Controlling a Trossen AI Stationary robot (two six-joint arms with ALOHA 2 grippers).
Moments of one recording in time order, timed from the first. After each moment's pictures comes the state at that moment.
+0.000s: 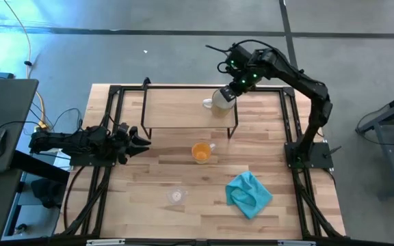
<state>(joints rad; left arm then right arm) 0.05 0.02 0.04 -0.06 -0.01 -0.61 -0.50 1.77 2.08 -1.48 -0.06 0.38</state>
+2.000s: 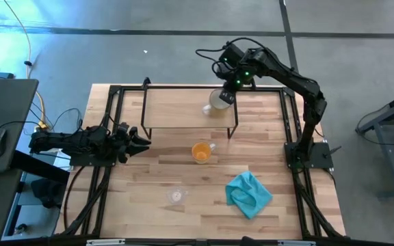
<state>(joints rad) 0.05 0.02 0.04 -0.06 -0.02 -0.67 -0.52 1.84 2.07 -1.36 -0.10 -0.12</state>
